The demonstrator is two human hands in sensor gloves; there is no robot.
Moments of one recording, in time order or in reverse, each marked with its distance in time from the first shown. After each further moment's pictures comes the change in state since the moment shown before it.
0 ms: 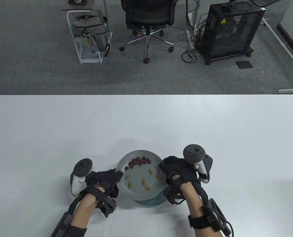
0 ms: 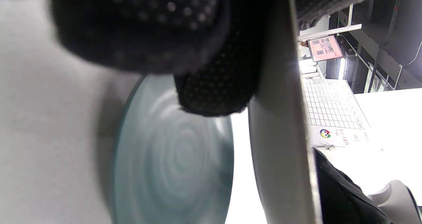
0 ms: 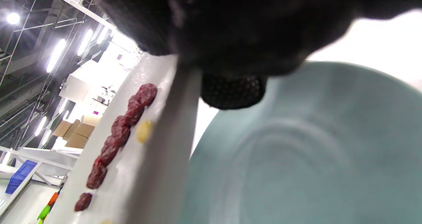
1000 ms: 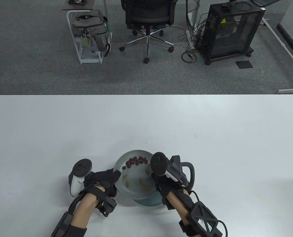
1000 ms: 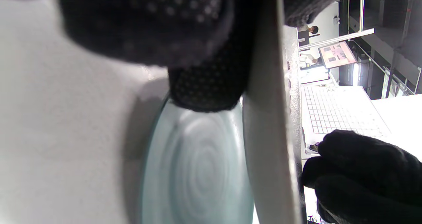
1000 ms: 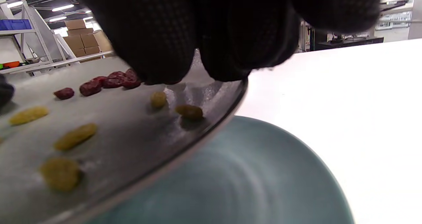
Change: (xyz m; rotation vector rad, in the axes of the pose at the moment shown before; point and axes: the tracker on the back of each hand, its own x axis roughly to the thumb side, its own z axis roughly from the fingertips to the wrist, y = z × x) left_hand -0.005 0.006 0.001 0.051 0.047 -0.041; right_hand 0.071 0.043 0.039 -0.153 -0.253 0.771
